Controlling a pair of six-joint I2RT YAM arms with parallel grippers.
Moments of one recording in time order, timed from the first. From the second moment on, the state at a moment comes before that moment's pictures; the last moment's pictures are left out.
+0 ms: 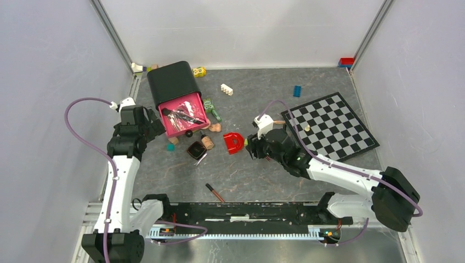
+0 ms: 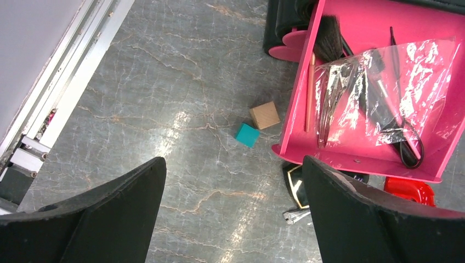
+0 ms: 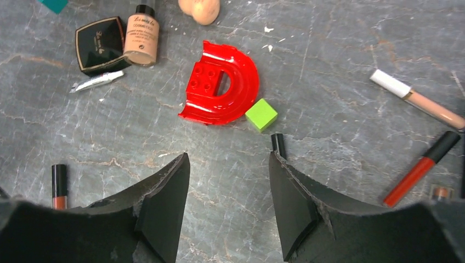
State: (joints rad) left arm 0.04 0.90 0.97 -0.79 -0.28 -0.41; right arm 0.90 1.22 0.66 0.07 0.19 0.23
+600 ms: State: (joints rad) left arm 0.04 1.11 1.14 -0.77 -0.23 -0.43; right arm 0.90 1.10 0.59 0.02 0.27 0.17
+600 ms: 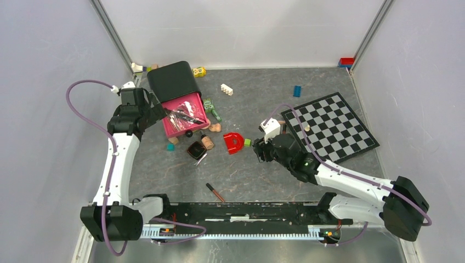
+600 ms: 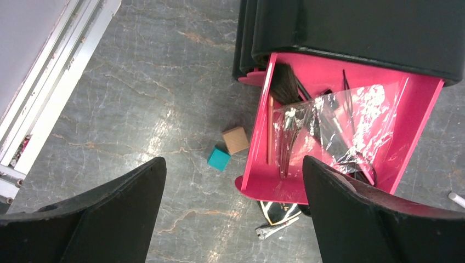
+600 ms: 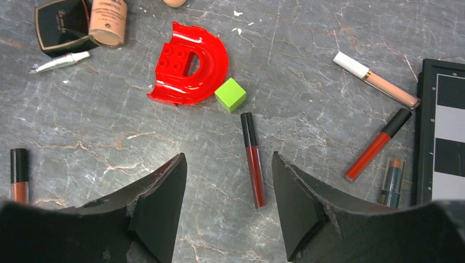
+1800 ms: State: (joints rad) left arm 0.10 1.52 1.52 -0.72 -0.20 -0.42; right arm 0.90 1.06 0.55 -0.02 0.28 0.08
